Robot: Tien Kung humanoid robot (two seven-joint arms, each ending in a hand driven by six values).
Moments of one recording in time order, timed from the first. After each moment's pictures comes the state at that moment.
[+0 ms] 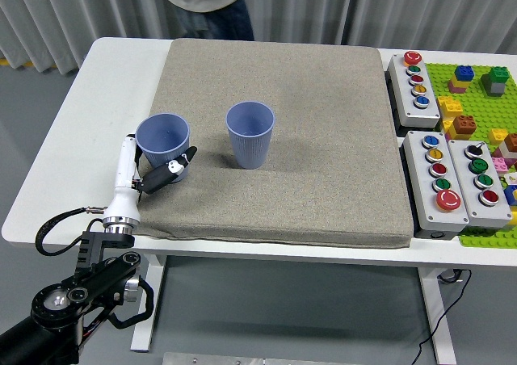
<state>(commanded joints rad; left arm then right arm) -0.28 0.16 -0.84 -1.05 0.96 0.61 -0.57 0.13 -0.07 1.91 0.24 -1.73 -0.14 -0.36</state>
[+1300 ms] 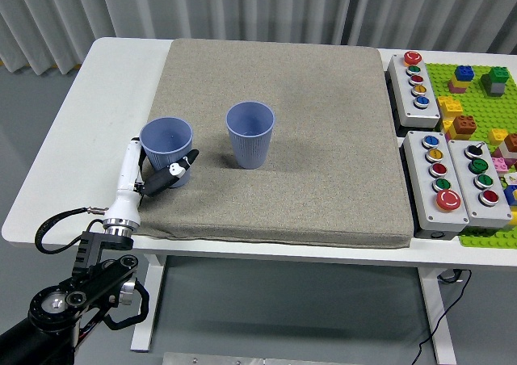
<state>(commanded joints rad) -0.27 0.17 -0.86 -1.05 1.03 0.55 -0.54 0.13 -0.07 1.91 0.24 -1.73 -0.14 -0.36</state>
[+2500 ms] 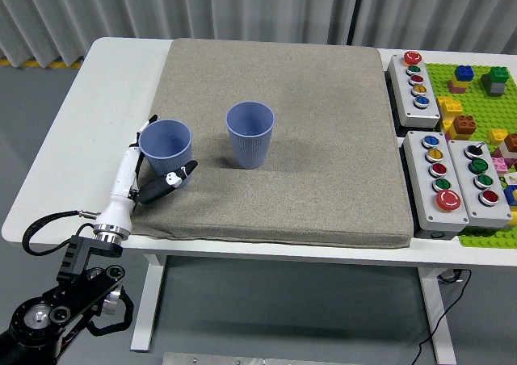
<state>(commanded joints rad) -0.19 0.22 -0.91 -1.15 1.16 0.48 -0.46 0.13 -0.07 1.92 0.24 -1.74 -0.14 -0.36</state>
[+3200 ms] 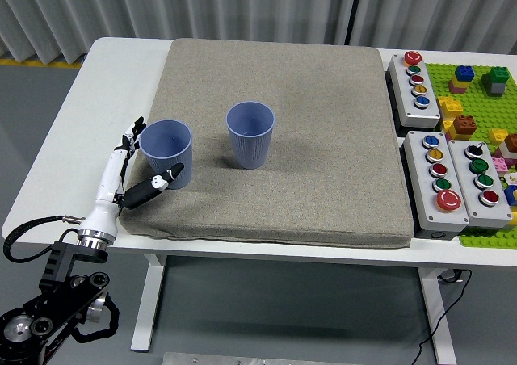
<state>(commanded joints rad) -0.11 0.26 -0.97 -1.24 1.20 0.47 -0.44 0.12 -0.07 1.92 0.24 -1.75 -0.14 -0.36</state>
